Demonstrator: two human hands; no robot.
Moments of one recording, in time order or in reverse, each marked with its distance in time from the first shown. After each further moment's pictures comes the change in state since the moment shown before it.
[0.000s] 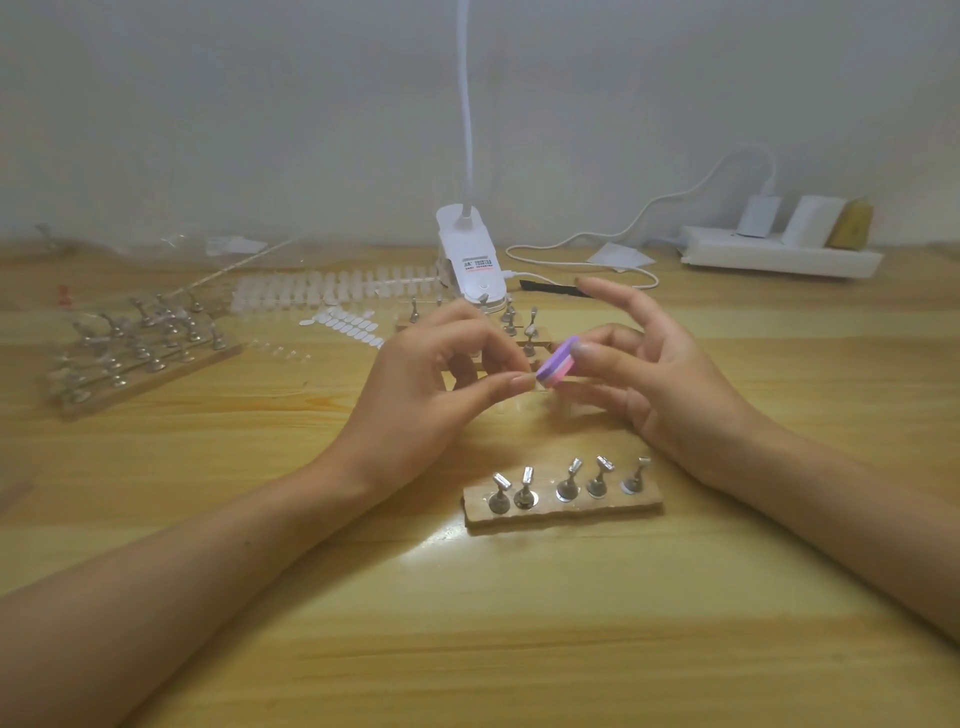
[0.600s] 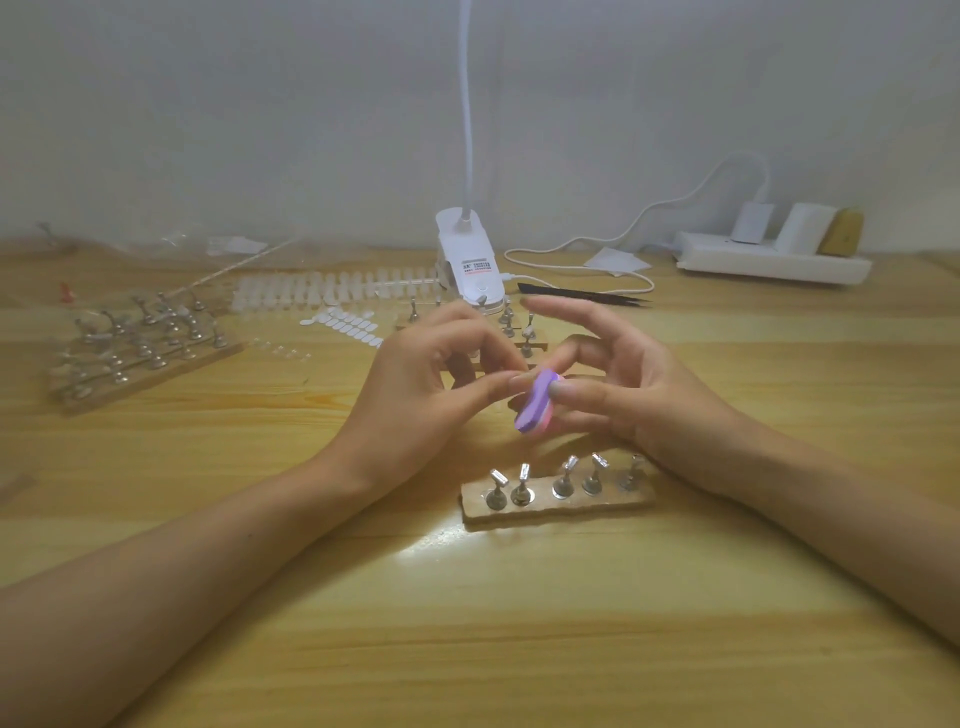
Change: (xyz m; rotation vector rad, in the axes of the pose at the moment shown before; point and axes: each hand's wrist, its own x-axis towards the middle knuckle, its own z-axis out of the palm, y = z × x) left_hand 0.000 0.000 -0.001 -0.008 0.010 -0.006; right_hand -0.004 -0.001 0.002 -0.073 -0.178 0.008
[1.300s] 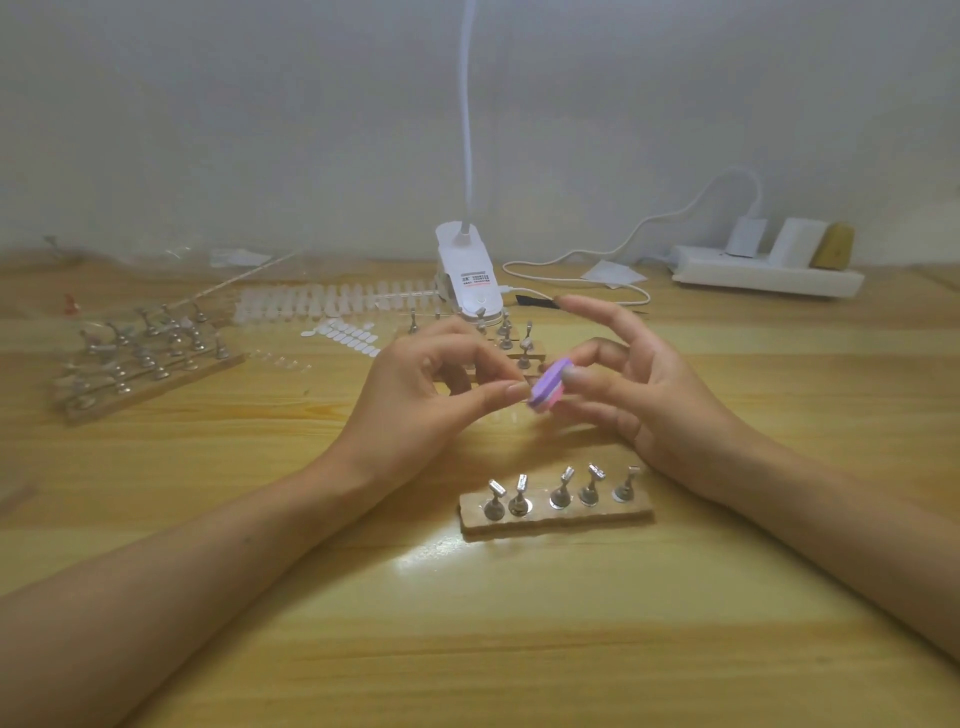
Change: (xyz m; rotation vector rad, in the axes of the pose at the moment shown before) left_hand 0.001 0.000 0.000 -0.074 0.021 -0.068; right_hand 0.001 0.000 -0.002 0.032 0.125 -0.016
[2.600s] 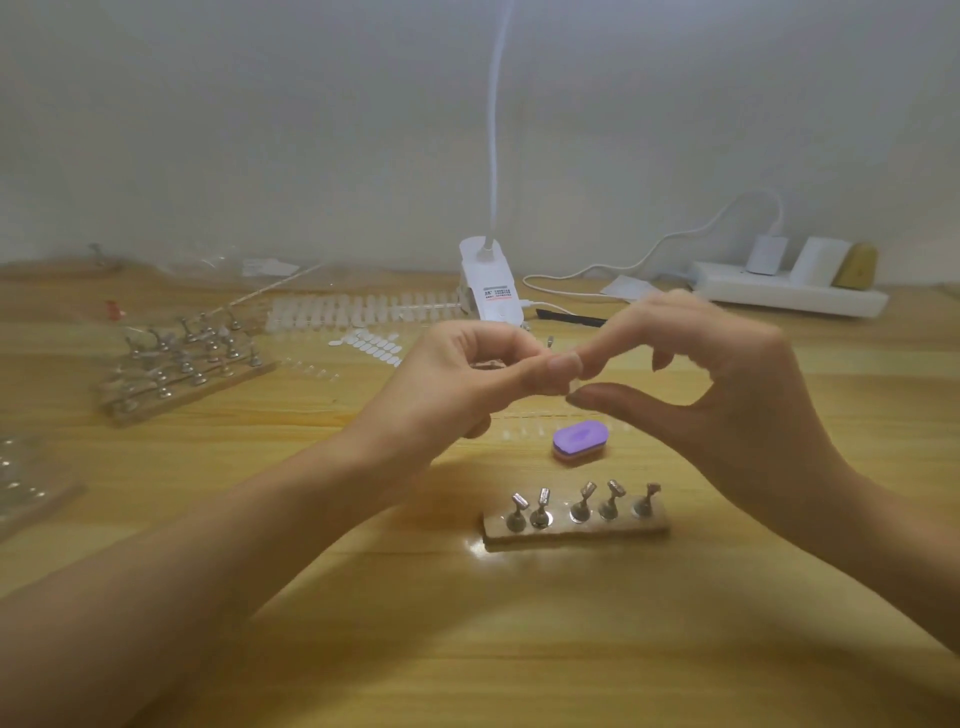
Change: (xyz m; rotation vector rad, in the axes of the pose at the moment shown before) left_hand 0.004 0.039 -0.009 -0.302 -0.173 -0.259; right_hand -0.023 -0.053 0.026 -0.931 0.051 -0.631
